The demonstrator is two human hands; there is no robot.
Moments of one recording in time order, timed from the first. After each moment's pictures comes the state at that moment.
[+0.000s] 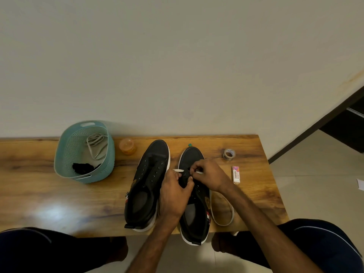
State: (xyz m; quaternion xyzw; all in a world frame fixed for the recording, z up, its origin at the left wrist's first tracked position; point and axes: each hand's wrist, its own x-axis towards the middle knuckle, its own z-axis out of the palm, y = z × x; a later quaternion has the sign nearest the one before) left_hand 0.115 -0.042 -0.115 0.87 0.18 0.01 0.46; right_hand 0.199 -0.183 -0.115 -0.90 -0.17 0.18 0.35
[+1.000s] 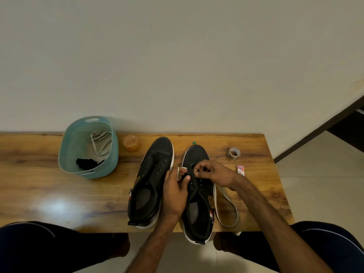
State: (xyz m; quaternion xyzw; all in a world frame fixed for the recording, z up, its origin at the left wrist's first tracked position) left_hand 0.115 -0.036 -0.137 0.82 0.13 0.07 0.56; right_hand 0.205 -0.195 -0.109 -0.78 -0.14 0.34 0.50
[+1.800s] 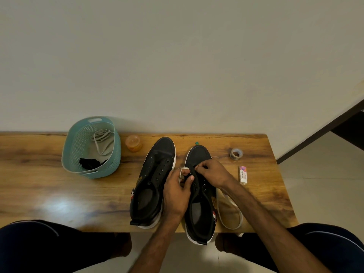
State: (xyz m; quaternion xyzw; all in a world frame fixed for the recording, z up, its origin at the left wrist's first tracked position) left_hand 0.114 -0.037 -0.131 0.82 0.15 0.08 0.54; right_hand 0.198 -0.170 -0.115 -0.86 -0.02 0.25 0.44
